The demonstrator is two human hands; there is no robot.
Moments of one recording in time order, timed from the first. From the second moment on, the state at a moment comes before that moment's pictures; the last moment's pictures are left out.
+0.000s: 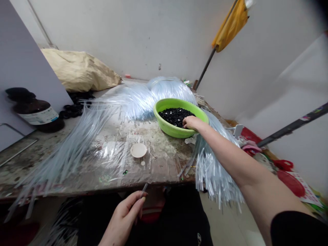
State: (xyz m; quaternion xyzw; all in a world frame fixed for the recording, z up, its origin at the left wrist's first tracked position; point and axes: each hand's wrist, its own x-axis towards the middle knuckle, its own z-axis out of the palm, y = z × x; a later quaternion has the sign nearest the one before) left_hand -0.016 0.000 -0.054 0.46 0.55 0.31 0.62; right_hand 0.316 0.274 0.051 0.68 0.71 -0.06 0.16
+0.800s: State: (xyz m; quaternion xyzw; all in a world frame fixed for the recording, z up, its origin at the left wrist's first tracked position) left_hand -0.014 0.002 -0.052 0.42 0.57 0.32 0.63; right_hand 0.314 0.251 0.057 0.68 0.67 -0.13 -0.26
